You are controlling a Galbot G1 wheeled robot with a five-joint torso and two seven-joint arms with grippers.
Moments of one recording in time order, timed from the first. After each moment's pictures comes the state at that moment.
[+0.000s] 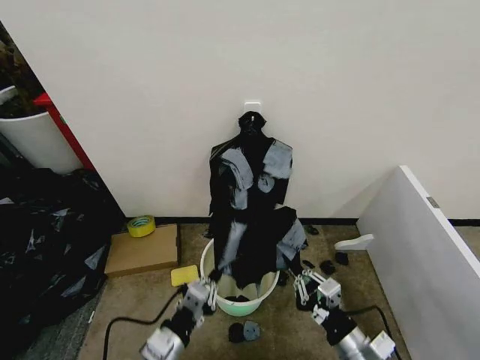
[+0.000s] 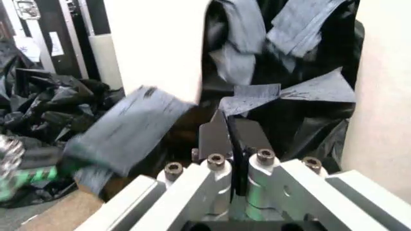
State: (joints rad) left arm 1.73 -0.91 -0.13 -2.17 -0.04 -0.16 -0.14; right arm -1.79 1.08 0.36 2.16 0.29 0.35 -0.18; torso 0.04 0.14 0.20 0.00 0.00
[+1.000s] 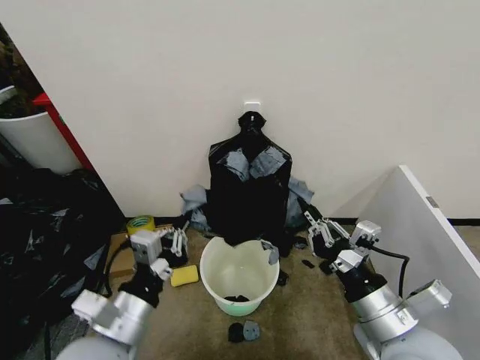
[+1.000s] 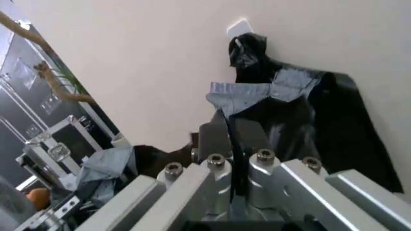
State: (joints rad) left arm 1.64 -0.86 -0.44 -2.51 -0.66 0.00 -0.28; right arm -1.63 1.03 0.44 2.51 0.94 -0.03 0.06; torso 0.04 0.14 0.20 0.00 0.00
